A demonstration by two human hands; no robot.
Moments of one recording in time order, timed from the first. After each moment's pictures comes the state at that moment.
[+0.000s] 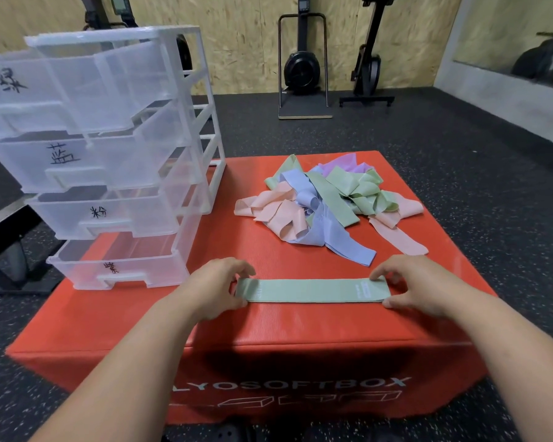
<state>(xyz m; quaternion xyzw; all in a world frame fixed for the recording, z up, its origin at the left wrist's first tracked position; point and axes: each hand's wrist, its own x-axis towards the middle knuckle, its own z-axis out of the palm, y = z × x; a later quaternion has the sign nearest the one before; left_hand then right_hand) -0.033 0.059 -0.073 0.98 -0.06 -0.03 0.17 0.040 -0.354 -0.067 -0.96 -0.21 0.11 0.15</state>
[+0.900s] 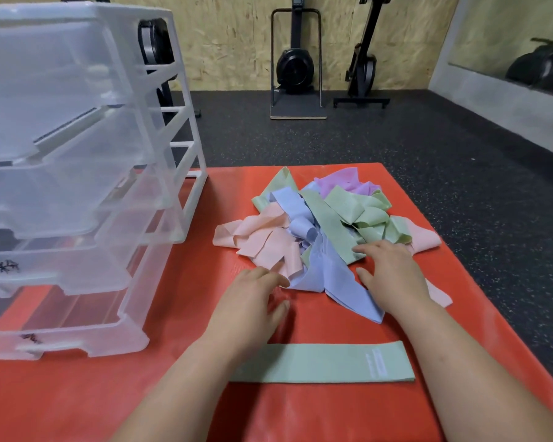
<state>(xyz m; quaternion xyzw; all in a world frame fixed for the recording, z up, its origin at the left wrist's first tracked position) 0.063 -0.010 -0.101 0.96 -0.09 0.12 0.24 0.166 -0.286 -0.096 -0.99 -0.08 -0.08 0.13</state>
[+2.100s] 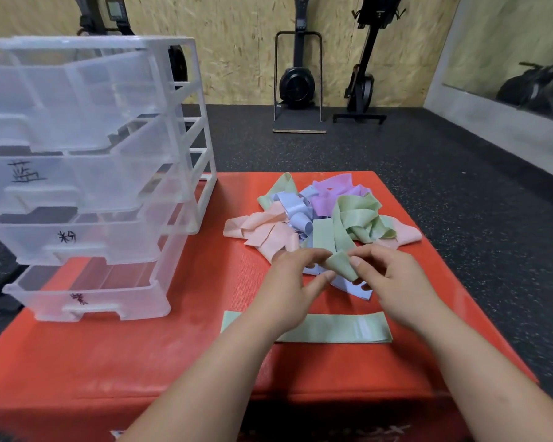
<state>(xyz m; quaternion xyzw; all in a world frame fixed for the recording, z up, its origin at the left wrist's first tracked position) 0.025 -0.073 -0.057 0.89 -0.11 0.13 0.43 0.056 -0.289 -0.037 -0.85 -0.16 -0.05 0.50</state>
